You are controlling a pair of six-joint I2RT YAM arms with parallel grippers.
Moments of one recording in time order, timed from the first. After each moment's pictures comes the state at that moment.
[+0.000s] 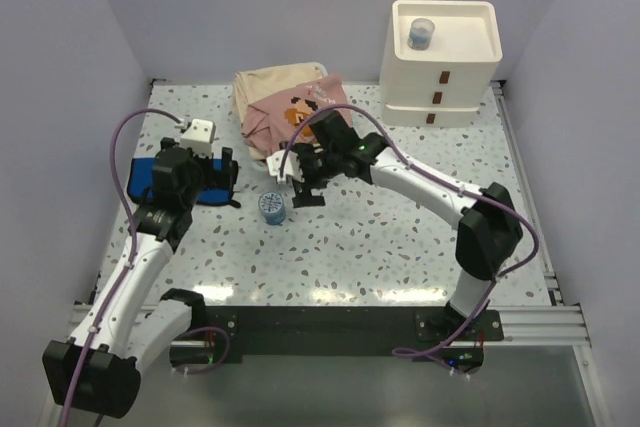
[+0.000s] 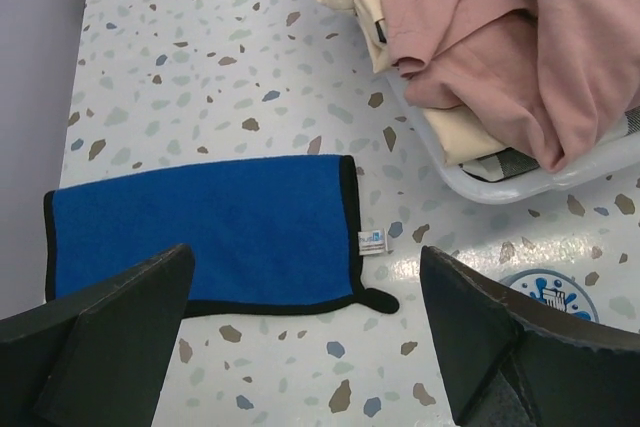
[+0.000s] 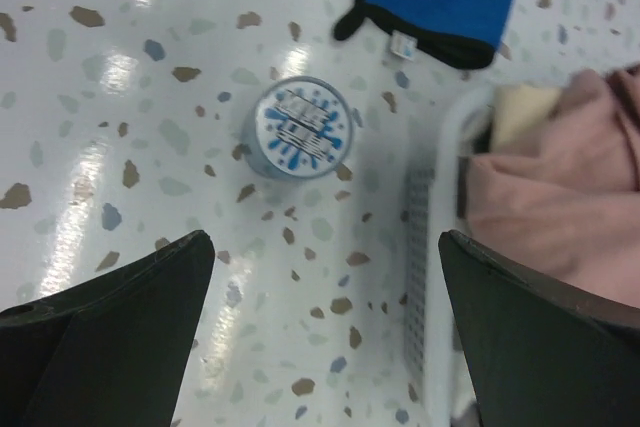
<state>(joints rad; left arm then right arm) -0.18 0.88 0.74 -0.23 -0.14 0.08 0.79 1.77 1.52 -0.56 -0.55 -0.95</state>
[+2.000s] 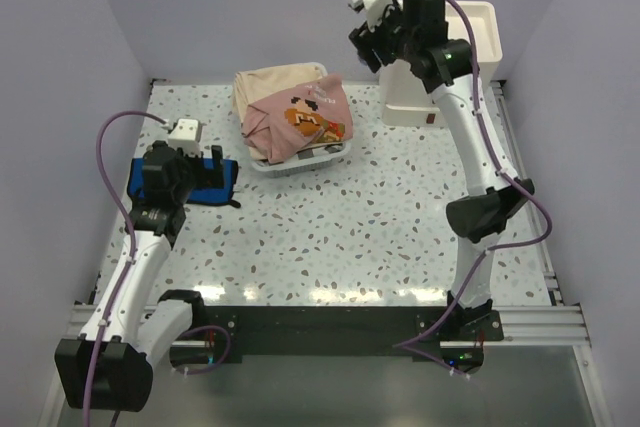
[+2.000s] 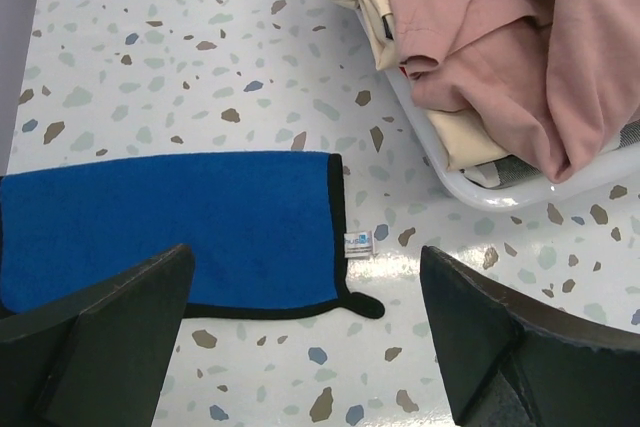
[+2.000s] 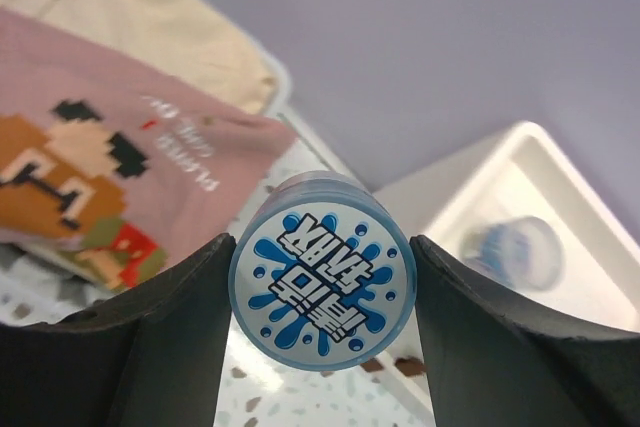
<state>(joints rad) -0.04 0.91 0.71 -0.19 0.02 0.01 0.39 1.99 2.46 -0.84 -0.15 -0.51</state>
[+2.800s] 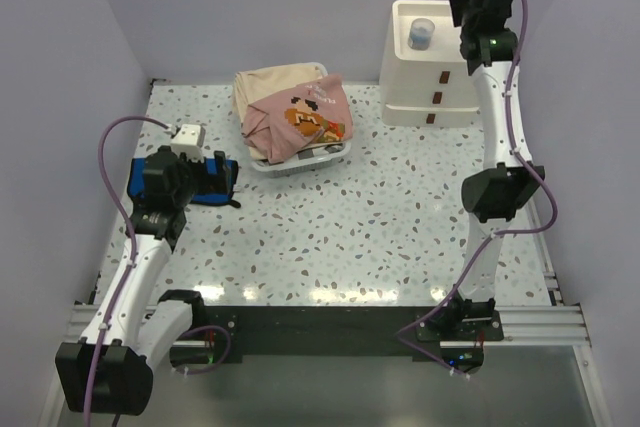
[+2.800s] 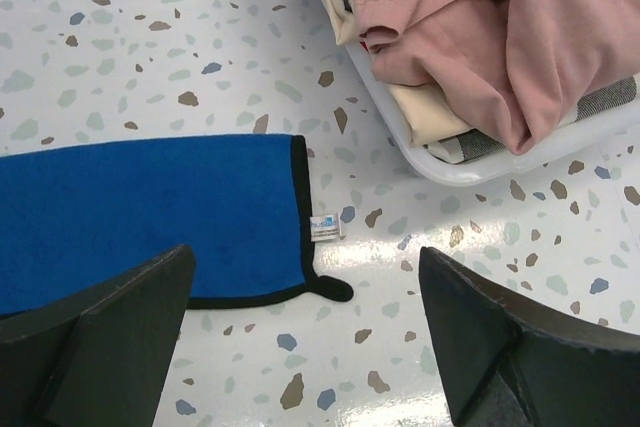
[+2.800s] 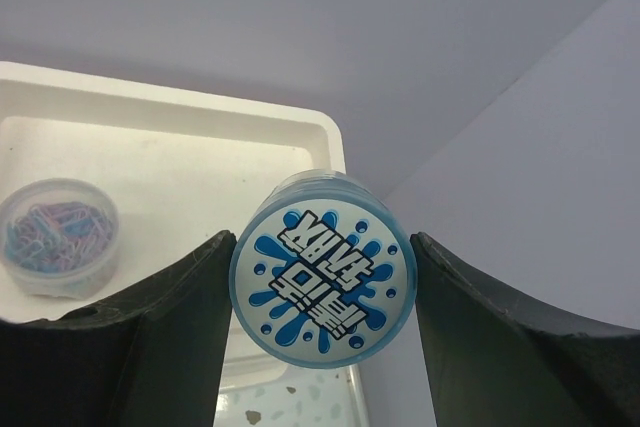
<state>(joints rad) -0.05 0.88 0.67 -0.20 0.10 -0.02 0.06 2.14 2.55 -0.50 0.36 -0.40</state>
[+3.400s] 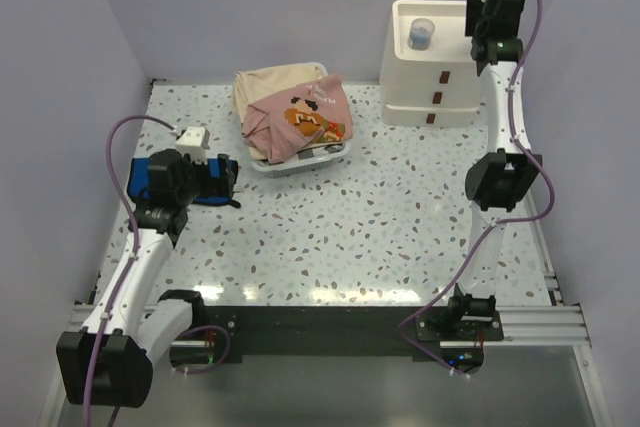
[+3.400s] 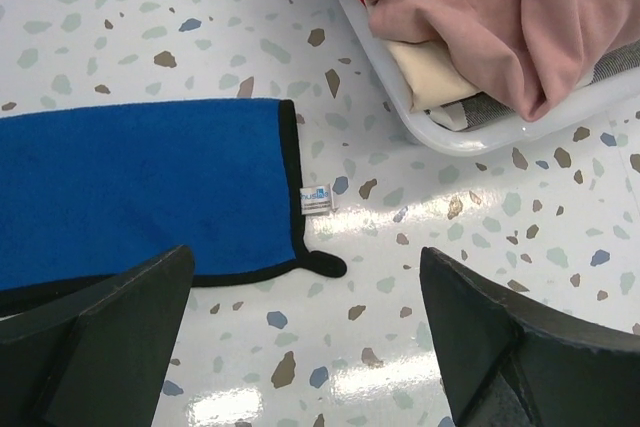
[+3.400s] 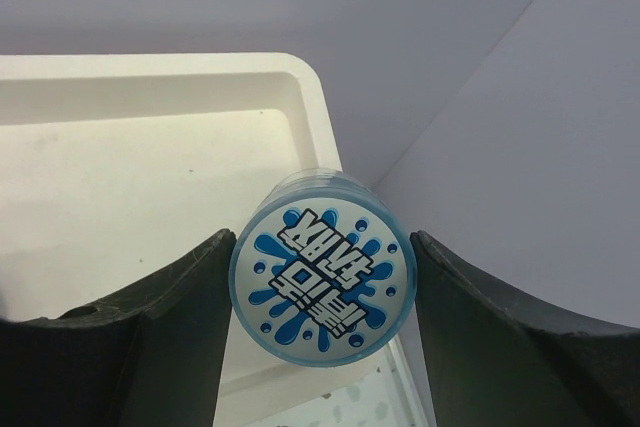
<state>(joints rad) -0.05 0.93 0.68 -0.24 0.12 -0.03 -0.05 2.30 2.59 -0.47 0.34 -0.22</state>
